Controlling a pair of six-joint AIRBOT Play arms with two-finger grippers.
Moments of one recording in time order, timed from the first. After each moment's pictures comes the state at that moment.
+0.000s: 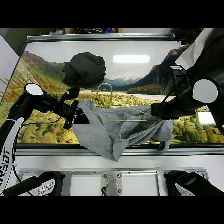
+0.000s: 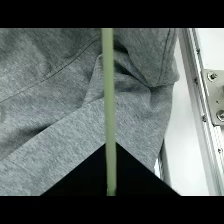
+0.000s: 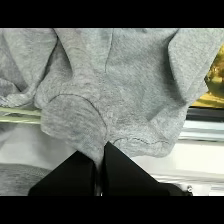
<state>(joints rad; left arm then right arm) -0.05 -1.30 1.05 0.71 -1.58 0.01 0.43 -1.06 1.41 -1.57 1.70 1.99</state>
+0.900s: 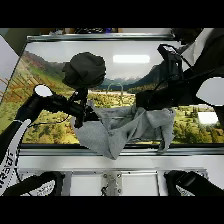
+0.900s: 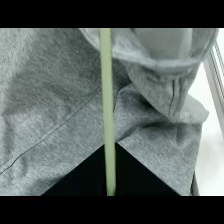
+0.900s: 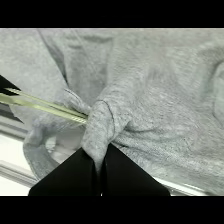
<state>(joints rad) -0.15 -1.30 1.02 0.60 -1.43 0.08 0.55 -1.07 1.53 -1.43 1.48 2.00</state>
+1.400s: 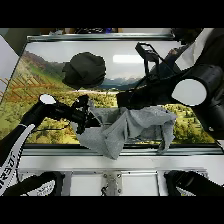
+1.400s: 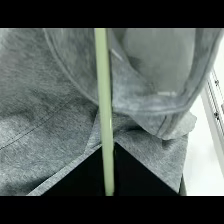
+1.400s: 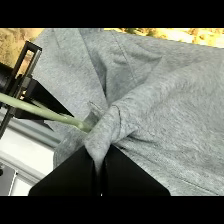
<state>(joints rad) -0.15 -1.30 0.89 0.55 -1.40 0.16 0.66 -1.17 1.57 -1.40 1.36 2.01</state>
